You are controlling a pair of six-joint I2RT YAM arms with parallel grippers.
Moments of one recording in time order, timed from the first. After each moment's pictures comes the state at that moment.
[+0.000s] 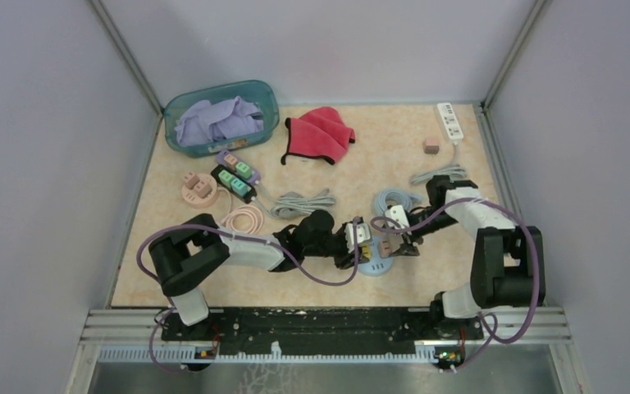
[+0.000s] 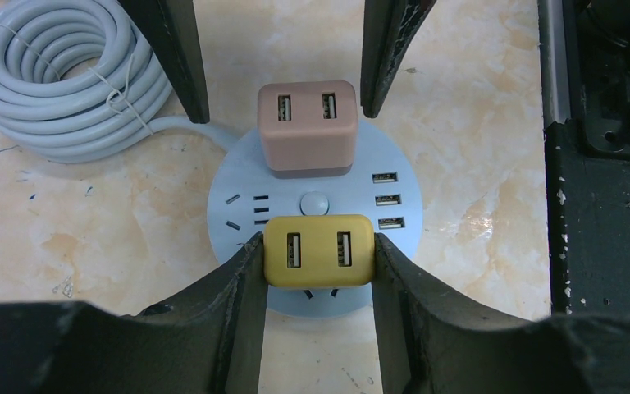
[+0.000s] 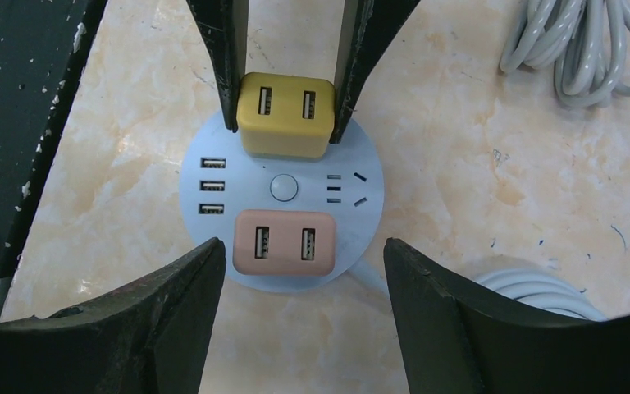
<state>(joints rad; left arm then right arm) -1.09 1.76 0.77 0.61 0.32 0.17 0.04 1.44 0.83 -1.12 -0.97 -1.93</state>
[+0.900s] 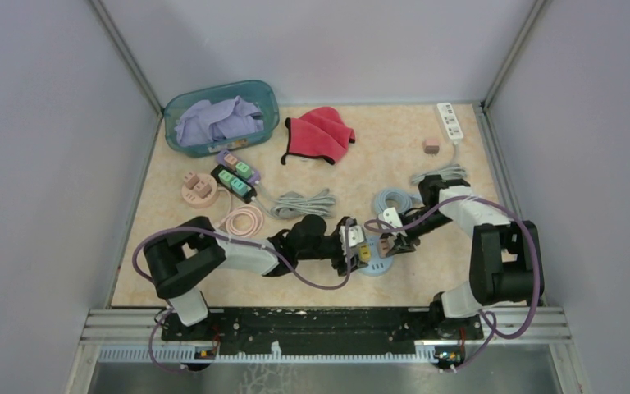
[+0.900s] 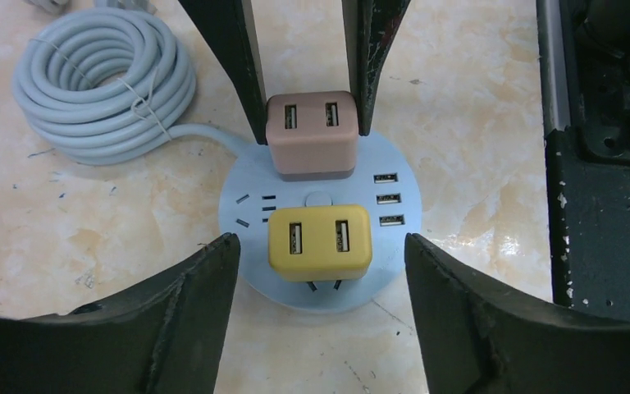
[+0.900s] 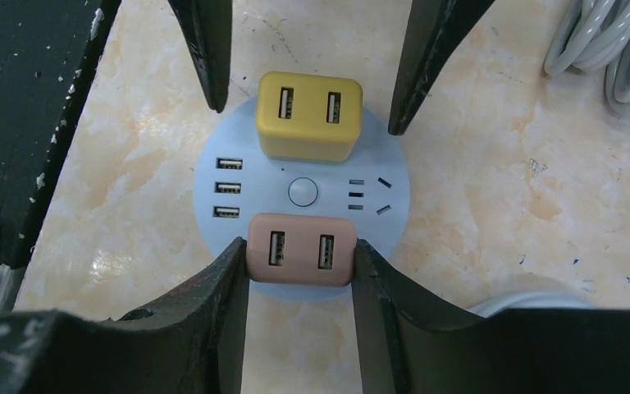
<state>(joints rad) -1.09 1.74 0.71 0.69 0.30 0.17 0.10 1.47 0.84 -1.10 -0.90 -1.89</state>
